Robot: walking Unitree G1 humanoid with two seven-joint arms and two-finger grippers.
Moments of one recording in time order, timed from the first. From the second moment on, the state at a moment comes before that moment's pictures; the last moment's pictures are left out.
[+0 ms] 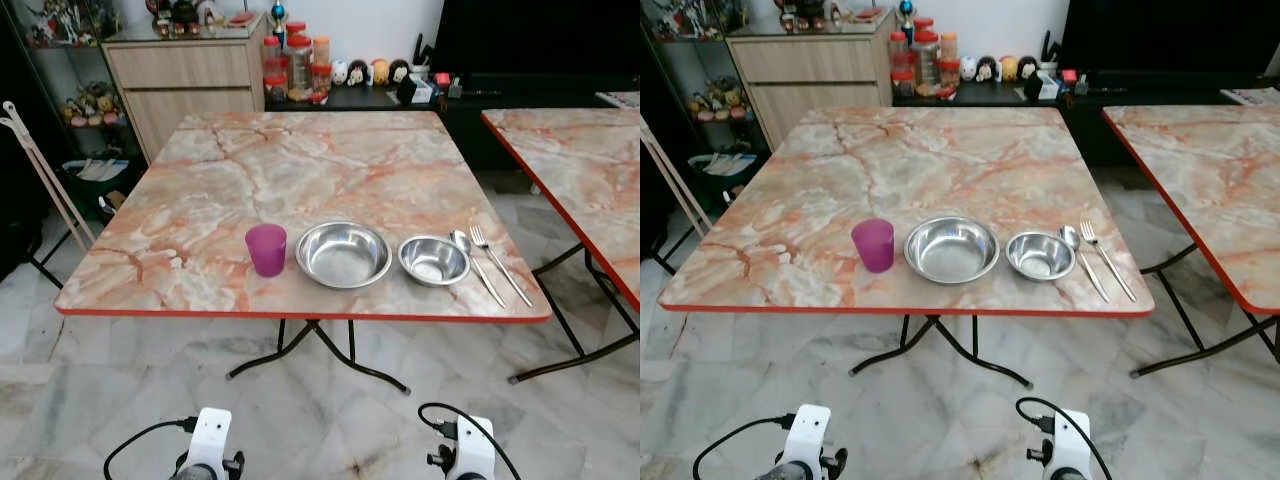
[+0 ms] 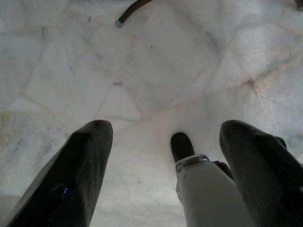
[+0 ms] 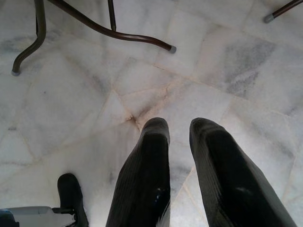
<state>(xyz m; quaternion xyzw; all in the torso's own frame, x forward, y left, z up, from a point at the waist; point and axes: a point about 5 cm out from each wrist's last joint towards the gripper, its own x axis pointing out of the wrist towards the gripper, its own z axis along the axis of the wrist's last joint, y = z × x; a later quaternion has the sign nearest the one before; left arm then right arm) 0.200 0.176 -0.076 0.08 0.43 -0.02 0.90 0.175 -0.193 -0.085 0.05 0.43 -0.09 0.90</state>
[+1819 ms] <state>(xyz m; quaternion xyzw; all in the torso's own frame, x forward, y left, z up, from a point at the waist) 0.249 0.205 -0.005 0.05 0.15 -0.01 0.99 0.173 -0.192 -0.087 0.05 0.43 -0.09 0.90</state>
